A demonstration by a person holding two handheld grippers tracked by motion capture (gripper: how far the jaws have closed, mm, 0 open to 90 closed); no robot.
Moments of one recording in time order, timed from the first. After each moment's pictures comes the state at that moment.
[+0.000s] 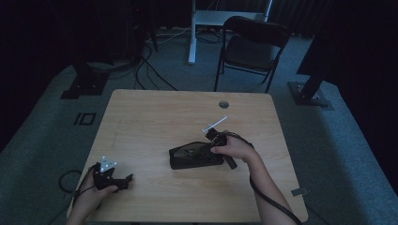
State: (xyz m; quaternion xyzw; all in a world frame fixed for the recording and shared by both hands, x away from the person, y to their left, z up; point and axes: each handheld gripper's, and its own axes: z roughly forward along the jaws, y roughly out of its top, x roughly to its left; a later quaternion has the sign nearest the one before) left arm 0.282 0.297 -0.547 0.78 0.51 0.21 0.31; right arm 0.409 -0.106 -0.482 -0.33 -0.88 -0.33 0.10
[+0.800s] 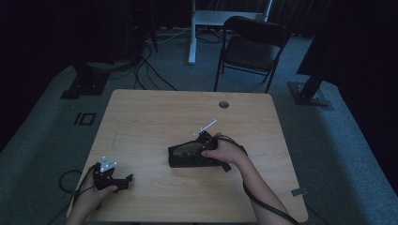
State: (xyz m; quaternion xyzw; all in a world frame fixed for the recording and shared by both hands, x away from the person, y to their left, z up) left arm 0.282 0.297 -0.547 0.78 0.51 0.21 0.31; right arm 0.399 -0.078 -0.486 -0.35 -0.89 -0.27 0.04
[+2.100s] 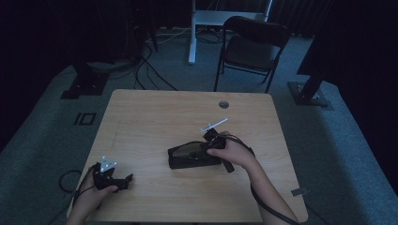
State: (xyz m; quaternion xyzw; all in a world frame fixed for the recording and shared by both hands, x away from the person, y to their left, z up) left arm 0.282 0.297 -0.547 0.78 0.51 0.21 0.31; right arm 0.384 -0.097 -0.458 -0.36 -0.86 -0.35 0.04
